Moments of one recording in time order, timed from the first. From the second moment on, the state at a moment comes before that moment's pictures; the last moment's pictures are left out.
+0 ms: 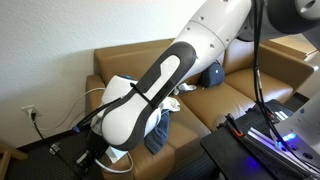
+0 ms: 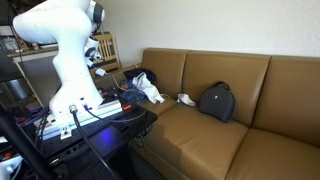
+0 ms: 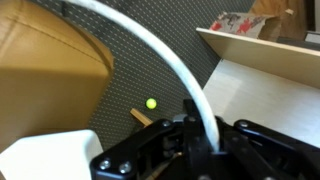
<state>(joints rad) 0.70 1.07 0.58 -1.57 0.31 2.95 -0.01</state>
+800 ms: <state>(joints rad) 0.72 1.41 0.71 -1.23 0.06 3.19 -0.04</state>
